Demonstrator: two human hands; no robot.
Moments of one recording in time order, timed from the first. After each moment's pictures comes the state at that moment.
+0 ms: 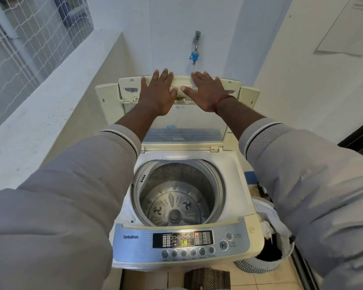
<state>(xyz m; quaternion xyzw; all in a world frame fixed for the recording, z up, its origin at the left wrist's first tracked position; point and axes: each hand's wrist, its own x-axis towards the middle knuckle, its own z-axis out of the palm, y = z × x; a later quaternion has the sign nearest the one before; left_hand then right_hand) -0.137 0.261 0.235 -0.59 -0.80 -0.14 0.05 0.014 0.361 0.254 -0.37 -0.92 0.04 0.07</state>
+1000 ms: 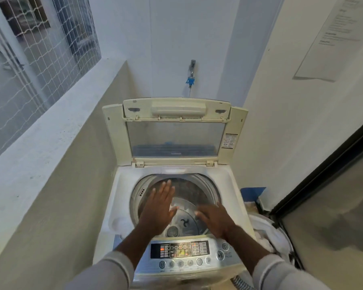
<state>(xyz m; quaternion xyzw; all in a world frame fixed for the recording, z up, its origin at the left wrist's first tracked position) -0.025 0.080 0.027 -0.63 -0.77 -0.10 -0.08 0.191 0.198 0.020 -0.35 -0.91 0.21 -0.04</state>
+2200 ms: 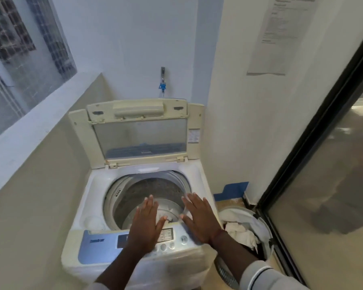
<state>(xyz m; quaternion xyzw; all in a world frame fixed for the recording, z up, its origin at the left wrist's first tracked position) 0.096 0.051 0.026 -0.57 -0.80 -0.16 -0.09 0.284 0.168 0.034 -0.35 -0.92 0.18 0.08</state>
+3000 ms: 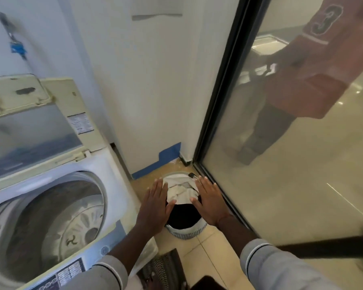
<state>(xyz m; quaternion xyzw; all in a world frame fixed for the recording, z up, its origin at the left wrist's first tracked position) 0.310 0.236 -0.018 -0.76 -0.63 -0.08 -0.17 0.532 0.258 -0.009 -0.60 -0.78 0.14 0.03</state>
